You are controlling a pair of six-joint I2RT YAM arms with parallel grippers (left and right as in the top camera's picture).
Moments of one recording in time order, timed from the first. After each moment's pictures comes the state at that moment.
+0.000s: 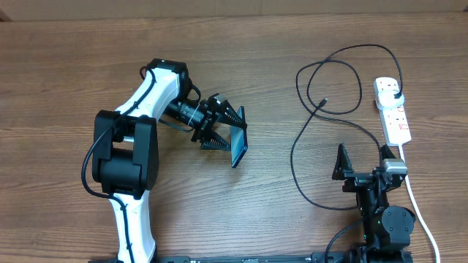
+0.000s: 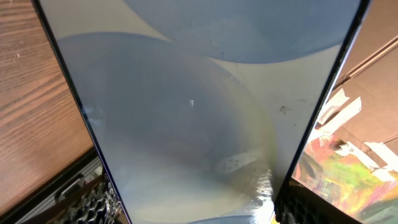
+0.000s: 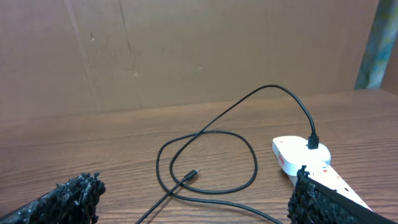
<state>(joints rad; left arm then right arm) -0.20 2.20 1.63 -1.57 1.18 -0.02 -0.03 0.01 0.02 -0.03 -0.03 0.09</state>
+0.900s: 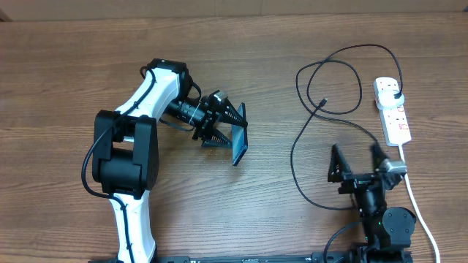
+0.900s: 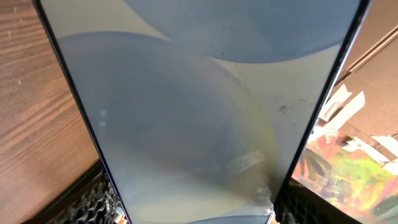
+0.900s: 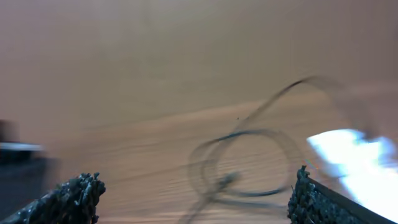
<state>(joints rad) -0.20 2.20 1.63 -1.51 1.19 0.00 -0.03 0.01 0.02 -0.01 -0.19 0.30</state>
